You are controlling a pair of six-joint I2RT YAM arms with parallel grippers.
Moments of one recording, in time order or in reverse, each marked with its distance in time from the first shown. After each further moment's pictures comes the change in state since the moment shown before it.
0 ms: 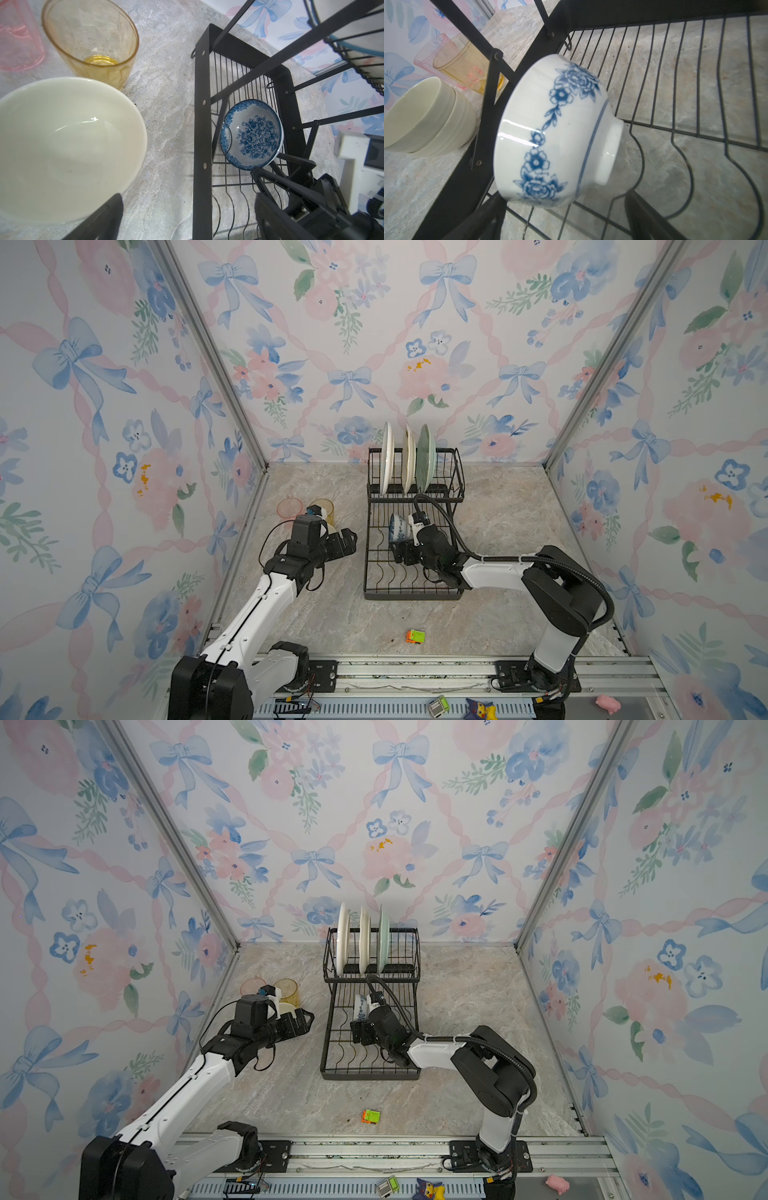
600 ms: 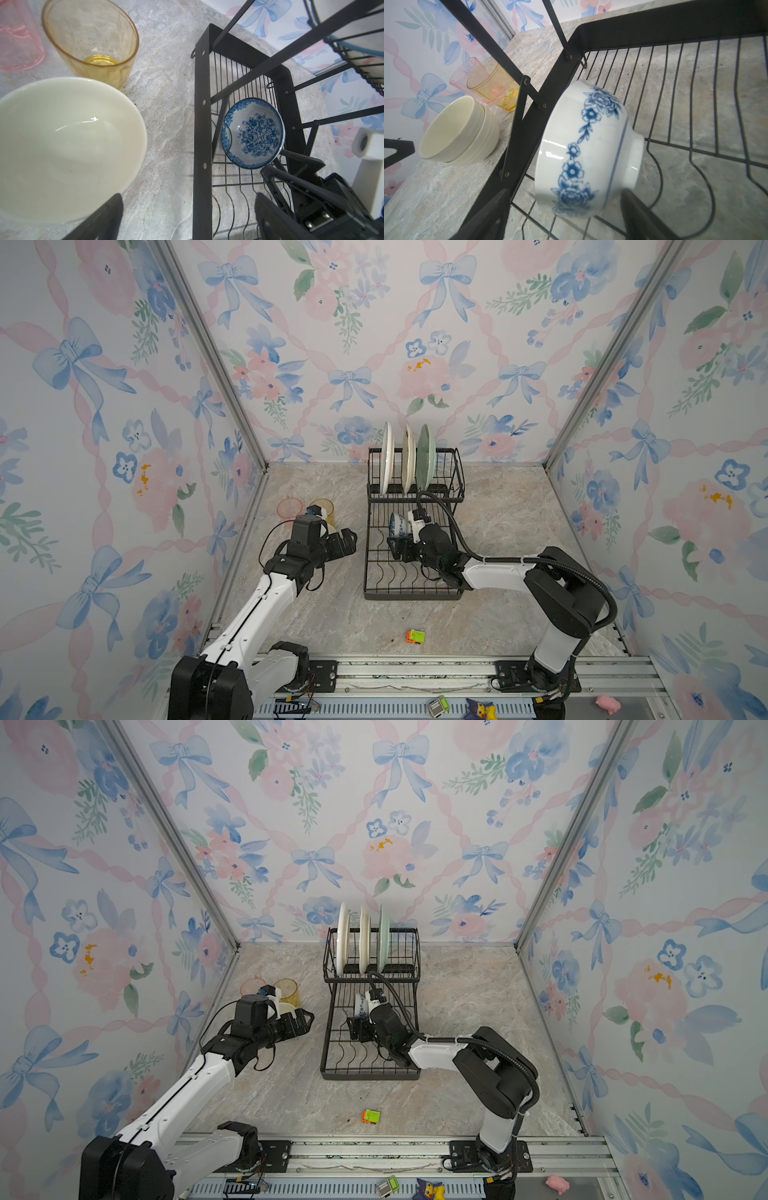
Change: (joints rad) left arm 0.000 0.000 0.000 0.000 0.000 0.000; right arm 0.001 -0.014 -0.008 0.089 -0.037 0.029
